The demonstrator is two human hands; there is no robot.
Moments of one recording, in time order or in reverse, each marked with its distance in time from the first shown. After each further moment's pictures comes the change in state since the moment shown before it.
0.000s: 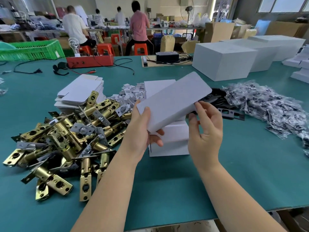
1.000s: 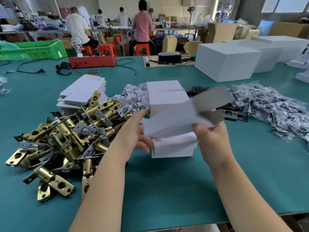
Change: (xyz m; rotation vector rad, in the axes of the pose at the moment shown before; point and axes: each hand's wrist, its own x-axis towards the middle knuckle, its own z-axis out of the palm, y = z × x) left_hand 0.007 0.014 -0.023 0.187 -0.024 -0.265; right_hand 0.020 -0.003 -0.018 0.686 -0.382 0.384
